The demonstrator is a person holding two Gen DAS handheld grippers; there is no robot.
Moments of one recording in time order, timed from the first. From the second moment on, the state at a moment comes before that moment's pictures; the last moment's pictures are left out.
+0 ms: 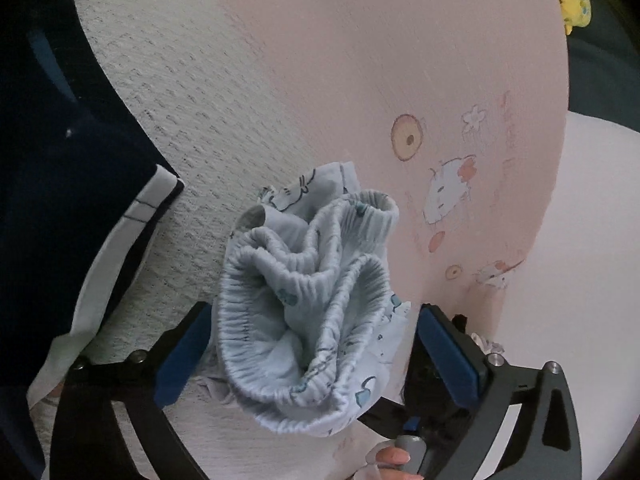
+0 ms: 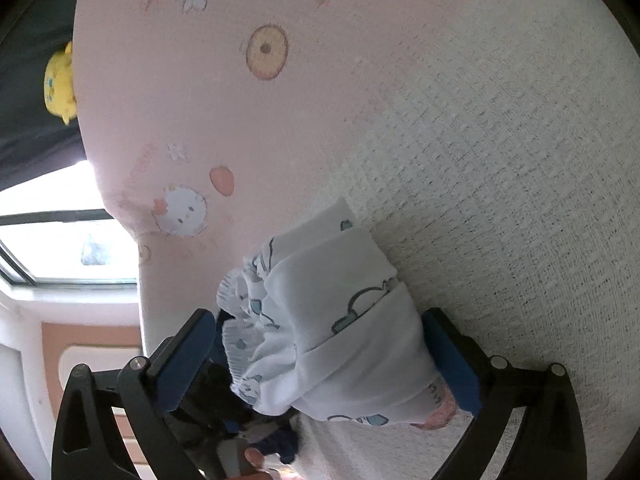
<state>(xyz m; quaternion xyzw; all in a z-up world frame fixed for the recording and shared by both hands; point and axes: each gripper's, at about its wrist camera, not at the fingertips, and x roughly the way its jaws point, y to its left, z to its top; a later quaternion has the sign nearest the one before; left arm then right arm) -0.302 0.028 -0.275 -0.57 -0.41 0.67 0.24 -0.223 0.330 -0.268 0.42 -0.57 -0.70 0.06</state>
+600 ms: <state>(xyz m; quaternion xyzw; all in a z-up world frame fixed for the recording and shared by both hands) -0.282 0.070 -0.250 -0.57 -0.22 0.78 0.16 -0.240 0.294 -0.242 0.51 -0.38 -0.77 -0.01</state>
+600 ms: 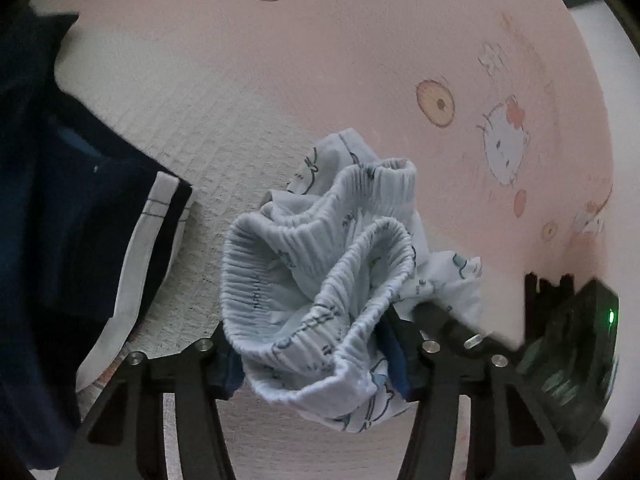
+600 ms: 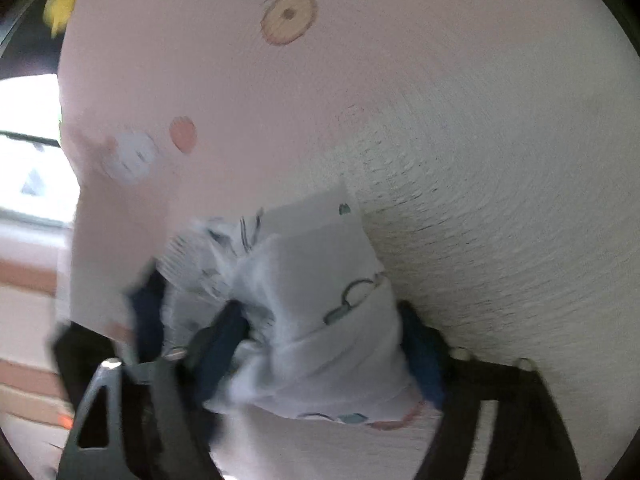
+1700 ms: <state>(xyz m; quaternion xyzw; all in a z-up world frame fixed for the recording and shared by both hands) -0.233 0.131 -0.228 -0.57 -0.19 0.76 0.26 -0.171 0.353 -0.213 0.49 -0.42 -0.76 -0.05</state>
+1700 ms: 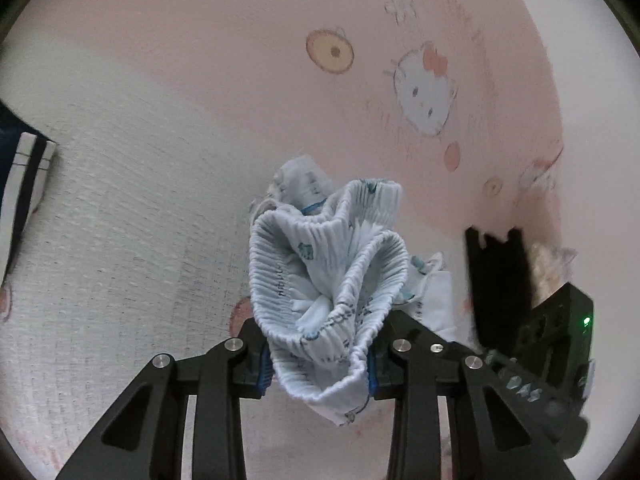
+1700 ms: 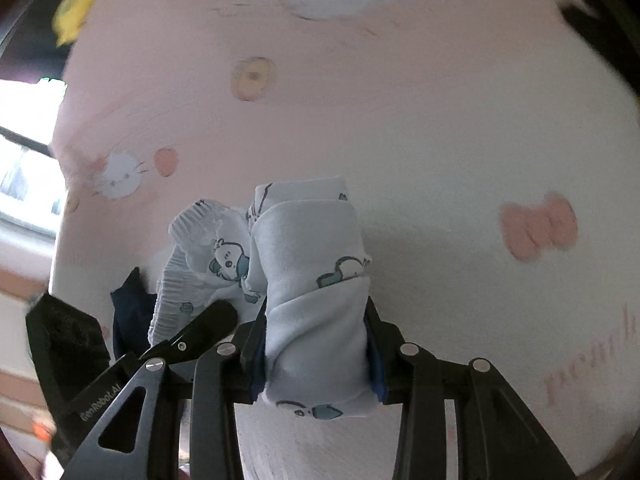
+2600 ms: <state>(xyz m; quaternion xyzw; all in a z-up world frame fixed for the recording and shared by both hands) -0.259 0.113 -0.242 -0.60 -0.16 0.75 0.22 -0.182 0.371 -0.235 0.47 -0.43 -0.77 -0.04</state>
